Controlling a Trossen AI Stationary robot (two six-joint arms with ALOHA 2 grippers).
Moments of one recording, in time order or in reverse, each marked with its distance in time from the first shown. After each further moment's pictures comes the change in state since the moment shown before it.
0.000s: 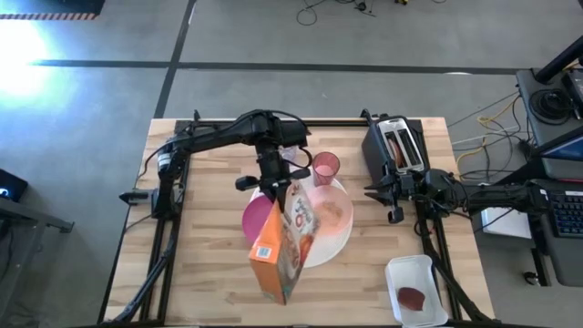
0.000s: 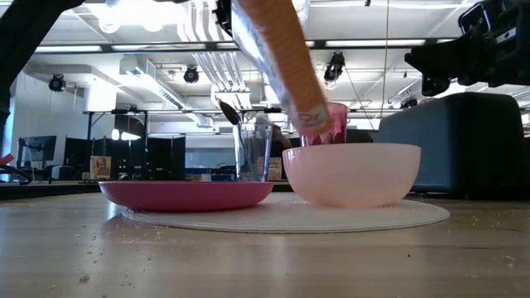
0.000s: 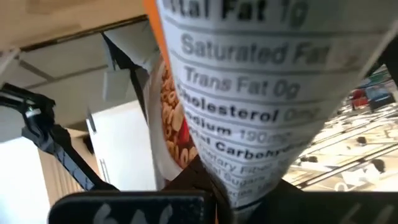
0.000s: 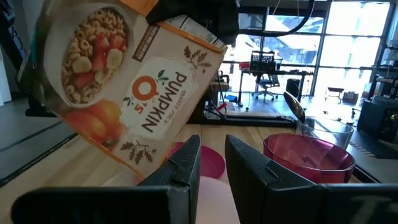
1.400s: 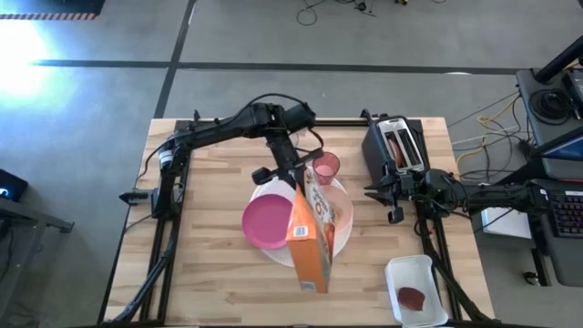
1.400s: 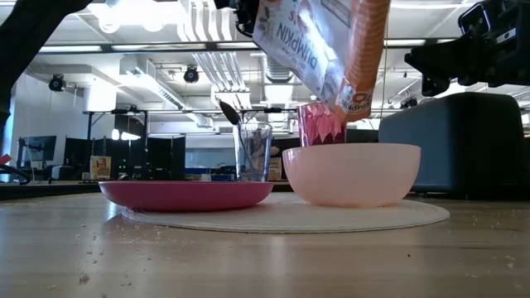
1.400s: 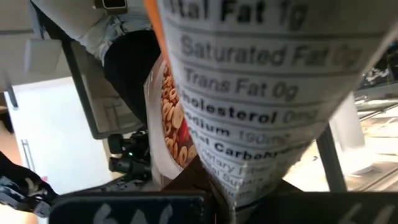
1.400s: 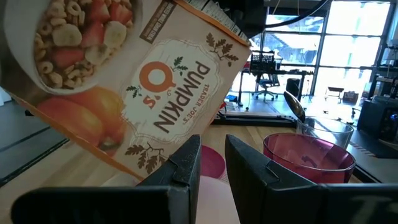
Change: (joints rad) left arm 0.053 0.013 -0.001 0.397 0.089 -0.492; right arm 0.000 0.001 0.000 -0.001 0.000 0.000
